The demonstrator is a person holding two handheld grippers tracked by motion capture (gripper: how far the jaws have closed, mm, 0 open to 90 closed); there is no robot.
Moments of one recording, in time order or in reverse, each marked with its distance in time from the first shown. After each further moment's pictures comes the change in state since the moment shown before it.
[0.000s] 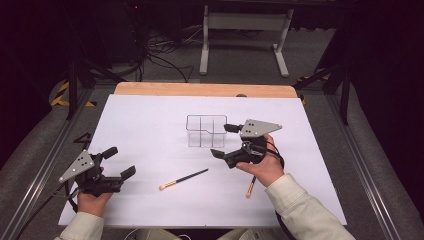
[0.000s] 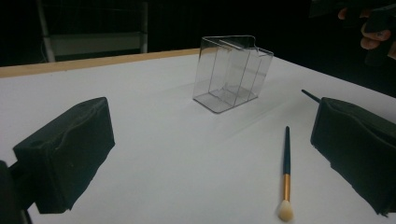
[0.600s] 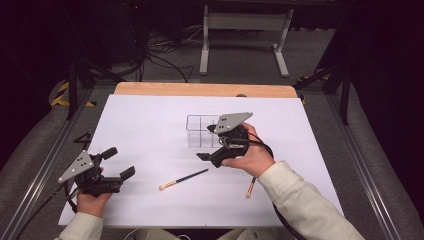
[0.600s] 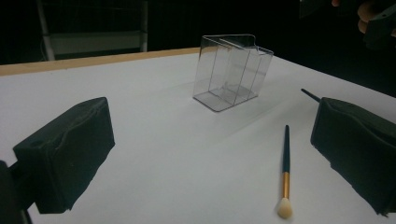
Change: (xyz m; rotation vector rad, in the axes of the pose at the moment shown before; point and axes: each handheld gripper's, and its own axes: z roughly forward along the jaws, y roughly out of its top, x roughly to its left) left arm 0.001 -0.001 -0.001 0.001 -0.003 -0.006; right arm 0.011 0.037 0.037 0.246 0.109 -0.106
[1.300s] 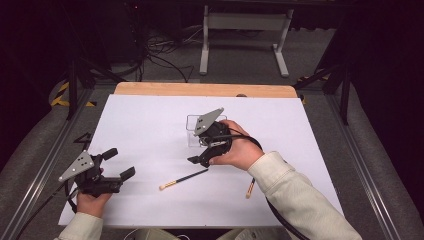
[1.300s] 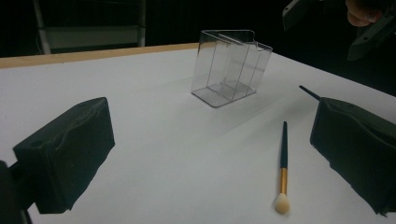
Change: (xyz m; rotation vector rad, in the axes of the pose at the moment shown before) left arm 0.000 -0.001 -0.001 0.022 -0.007 -0.013; right arm 0.003 0.024 0.035 0.218 0.082 -0.101
